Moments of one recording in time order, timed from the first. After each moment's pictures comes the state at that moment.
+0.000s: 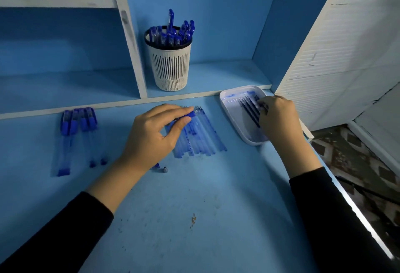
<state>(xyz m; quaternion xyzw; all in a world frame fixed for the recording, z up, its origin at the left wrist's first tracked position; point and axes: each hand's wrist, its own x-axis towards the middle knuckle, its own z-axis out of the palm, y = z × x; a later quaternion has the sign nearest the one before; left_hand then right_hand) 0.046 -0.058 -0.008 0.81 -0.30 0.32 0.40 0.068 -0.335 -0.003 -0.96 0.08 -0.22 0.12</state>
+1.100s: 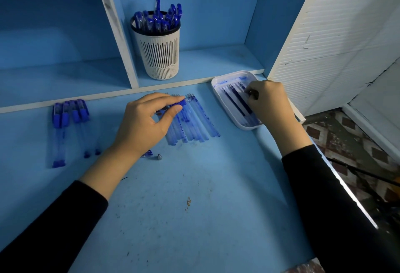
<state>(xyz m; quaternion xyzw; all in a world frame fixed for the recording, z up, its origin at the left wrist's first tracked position) 0.047 -0.057 -0.006 0.83 -0.28 0.26 0.40 0.067 -0.338 -0.001 -0.96 0.03 -0.19 0.18</state>
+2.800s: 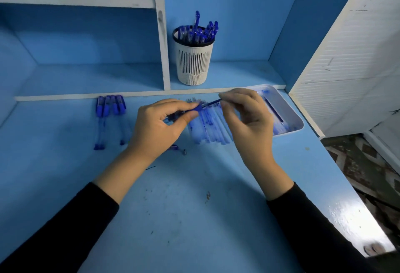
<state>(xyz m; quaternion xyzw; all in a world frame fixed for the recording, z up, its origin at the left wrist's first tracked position) 0.011 -0.038 0.012 0.79 -0.22 0.29 0.49 0.000 -0.219 0.020 -0.72 -0.15 -0.29 0.61</state>
